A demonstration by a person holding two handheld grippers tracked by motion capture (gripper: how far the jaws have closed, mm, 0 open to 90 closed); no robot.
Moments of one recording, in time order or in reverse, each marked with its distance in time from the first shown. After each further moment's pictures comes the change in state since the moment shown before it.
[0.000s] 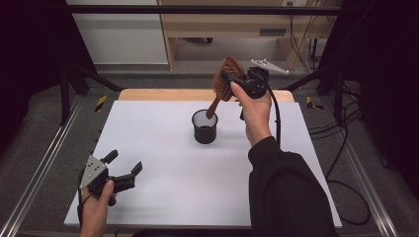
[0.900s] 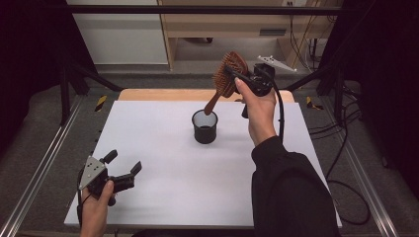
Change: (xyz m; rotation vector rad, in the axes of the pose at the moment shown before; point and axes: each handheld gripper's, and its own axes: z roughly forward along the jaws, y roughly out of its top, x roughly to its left) left arm 0.001 0.000 -0.001 -0.007 0.005 -0.004; right arm 0.001 0.012 -0.013 -0.050 0.041 0.038
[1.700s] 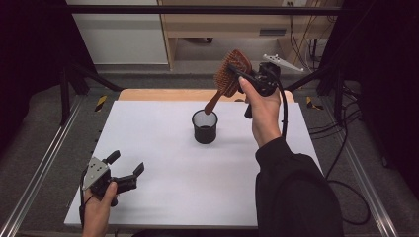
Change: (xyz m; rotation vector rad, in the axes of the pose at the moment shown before) left arm -0.006 -0.001 0.002 0.008 -0.016 0.008; right arm 0.003 0.009 -0.013 -0.017 0.020 0.018
